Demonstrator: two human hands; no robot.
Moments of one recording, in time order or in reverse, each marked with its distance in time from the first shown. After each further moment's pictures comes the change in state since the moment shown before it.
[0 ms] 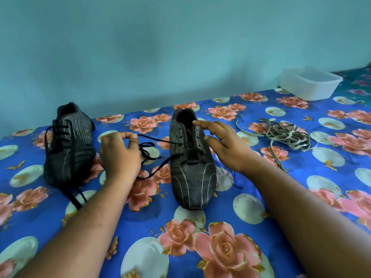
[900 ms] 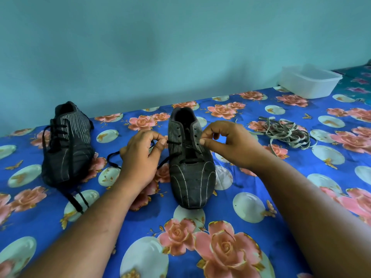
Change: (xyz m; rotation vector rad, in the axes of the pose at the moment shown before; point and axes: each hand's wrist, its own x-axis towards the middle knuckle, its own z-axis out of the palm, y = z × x) left_hand -0.030 0.026 0.000 -0.088 -0.288 0.338; right_hand -0.006 -0.011 -0.020 0.062 0.003 -0.112
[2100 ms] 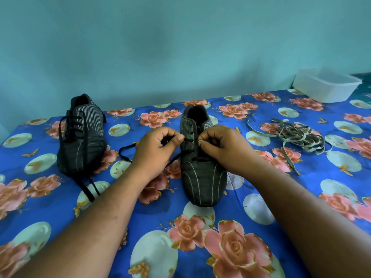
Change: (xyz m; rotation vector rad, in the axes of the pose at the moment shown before) left_hand 0.005 0.005 -0.009 -0.244 -0.109 -0.083; right_hand 0.006 -0.031 0.033 -0.067 0.001 0.062
